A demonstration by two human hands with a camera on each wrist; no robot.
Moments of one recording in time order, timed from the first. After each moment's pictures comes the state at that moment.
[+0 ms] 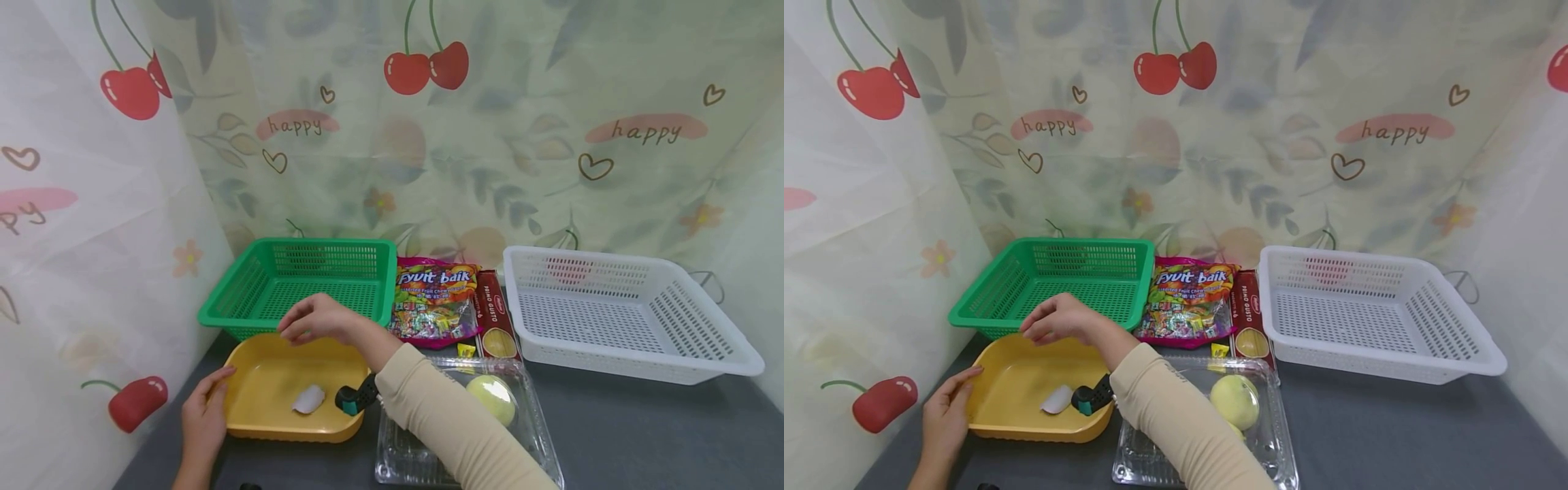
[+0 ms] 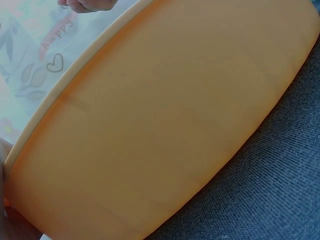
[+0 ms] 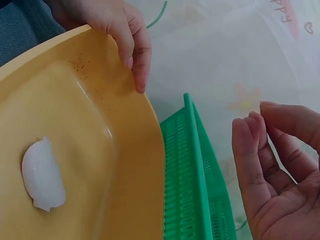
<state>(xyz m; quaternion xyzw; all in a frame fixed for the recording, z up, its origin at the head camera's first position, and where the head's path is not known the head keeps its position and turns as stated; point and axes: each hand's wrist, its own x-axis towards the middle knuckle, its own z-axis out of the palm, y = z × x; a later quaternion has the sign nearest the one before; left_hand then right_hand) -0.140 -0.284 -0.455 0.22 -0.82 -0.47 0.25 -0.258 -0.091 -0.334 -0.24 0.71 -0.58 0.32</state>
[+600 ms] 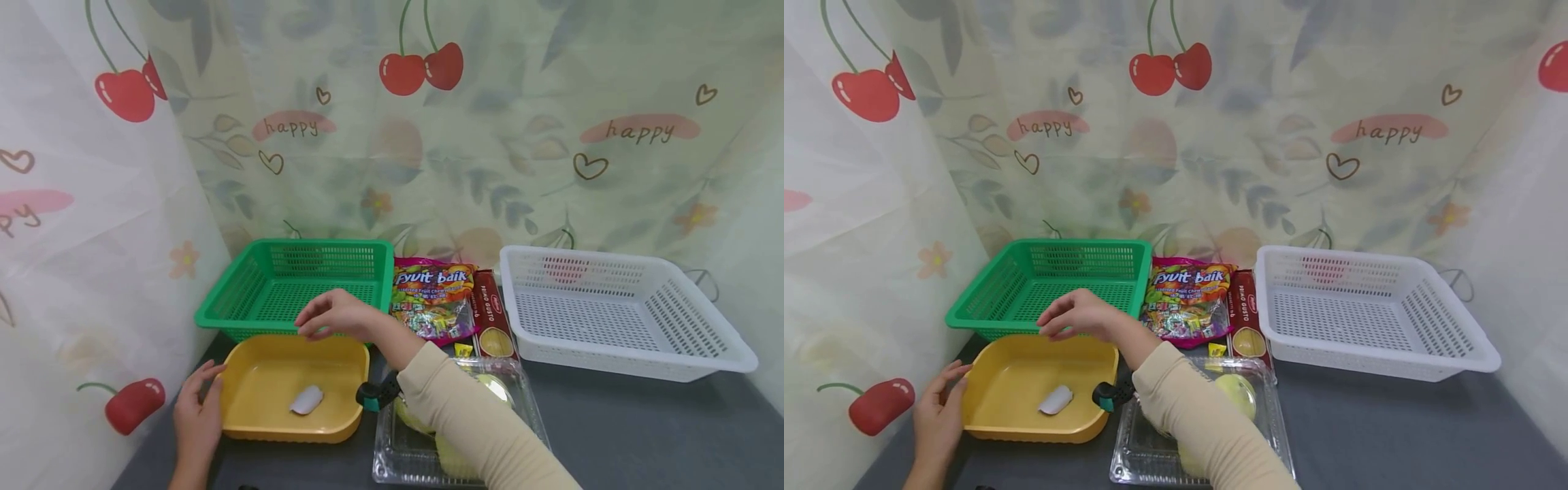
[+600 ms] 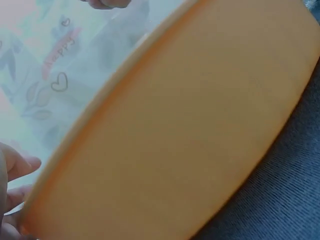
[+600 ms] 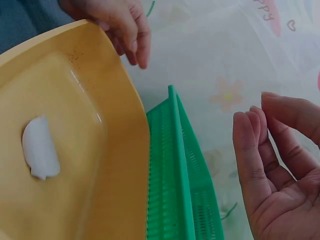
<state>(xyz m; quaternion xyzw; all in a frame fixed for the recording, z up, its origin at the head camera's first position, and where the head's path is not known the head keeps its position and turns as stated) -0.136 -0.280 -0.442 0.20 -0.81 -0.47 0.30 -0.264 -0.057 -0.329 -0.26 0.69 -0.59 0.32</state>
